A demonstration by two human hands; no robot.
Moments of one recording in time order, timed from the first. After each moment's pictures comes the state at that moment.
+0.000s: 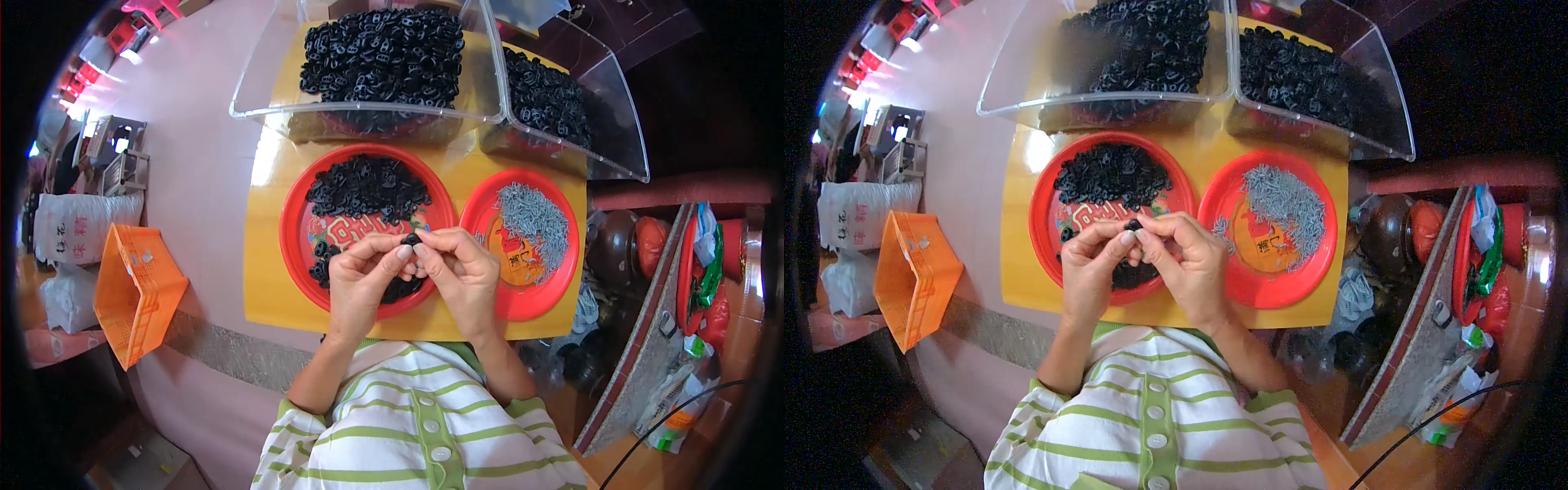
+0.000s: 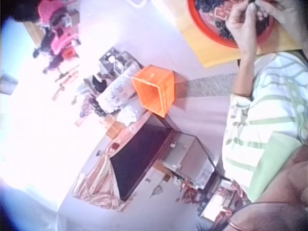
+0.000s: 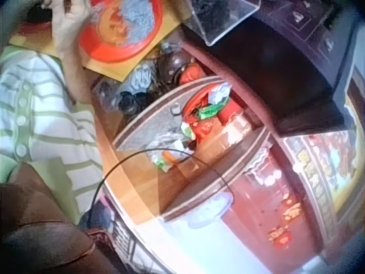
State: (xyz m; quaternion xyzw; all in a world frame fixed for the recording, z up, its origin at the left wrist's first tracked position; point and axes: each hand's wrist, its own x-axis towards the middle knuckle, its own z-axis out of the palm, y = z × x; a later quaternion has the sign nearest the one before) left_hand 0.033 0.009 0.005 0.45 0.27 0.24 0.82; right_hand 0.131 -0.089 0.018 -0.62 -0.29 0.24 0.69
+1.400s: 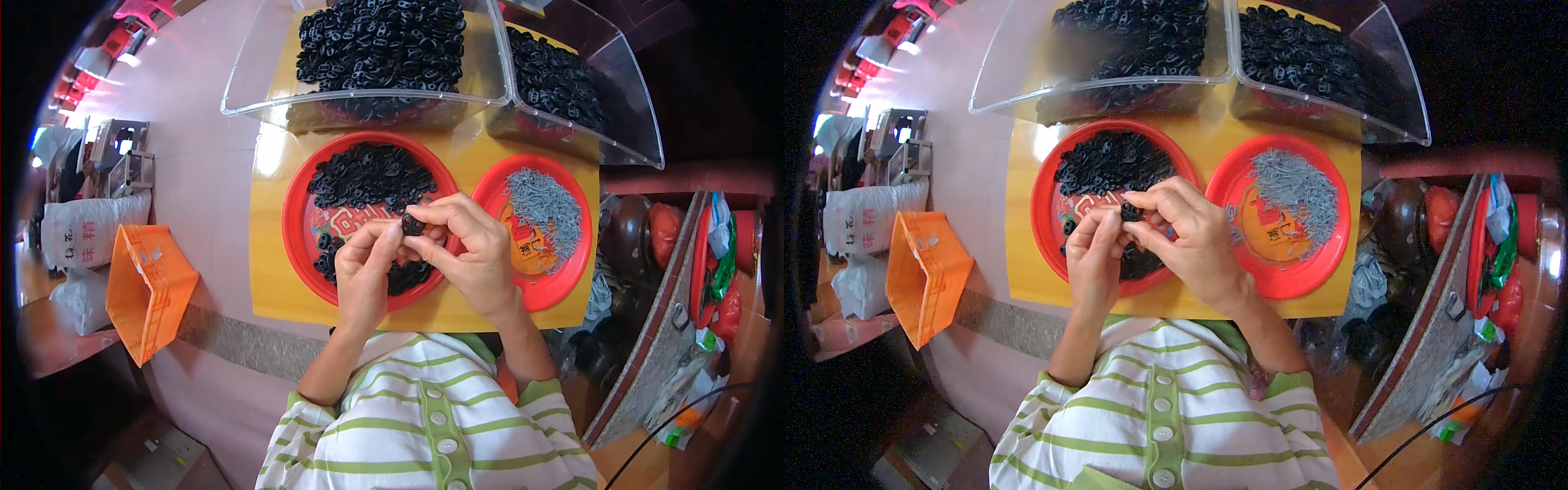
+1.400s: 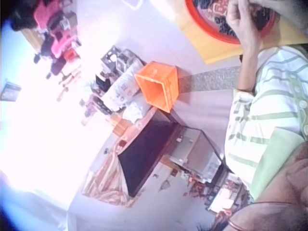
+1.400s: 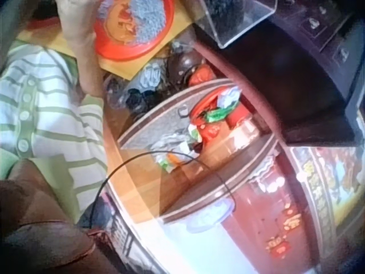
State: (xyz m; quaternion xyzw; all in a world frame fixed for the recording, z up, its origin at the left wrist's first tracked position) left_hand 0.041 0.005 -0.001 0.39 0.26 0.28 0.83; right_hand 0.156 -0.079 0.037 -0.69 -0.45 0.16 0.54
